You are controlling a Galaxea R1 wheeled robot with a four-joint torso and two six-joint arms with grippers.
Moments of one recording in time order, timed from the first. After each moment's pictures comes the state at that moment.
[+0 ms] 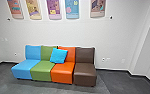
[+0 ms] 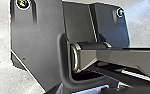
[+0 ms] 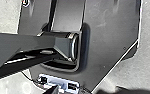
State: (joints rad) left arm 1.54 3.00 -2.60 0.05 0.03 -0.02; right arm -1.58 2.96 -2.61 -0.19 -0.07 0.11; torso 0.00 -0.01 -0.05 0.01
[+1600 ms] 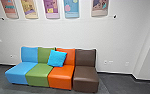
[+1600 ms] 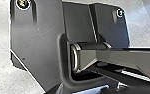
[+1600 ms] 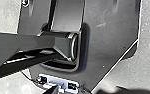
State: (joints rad) left arm 1.54 3.00 -2.60 0.05 0.03 -0.02; right arm -1.58 2.96 -2.61 -0.19 -0.07 0.11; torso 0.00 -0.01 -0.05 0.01
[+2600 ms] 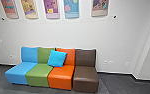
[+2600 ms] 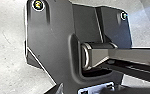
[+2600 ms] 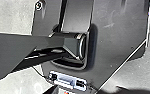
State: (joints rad) left arm 1.54 2.78 -2.37 0.03 0.03 -0.03; right arm -1.58 2.77 -2.30 -0.19 -0.08 0.11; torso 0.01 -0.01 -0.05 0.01
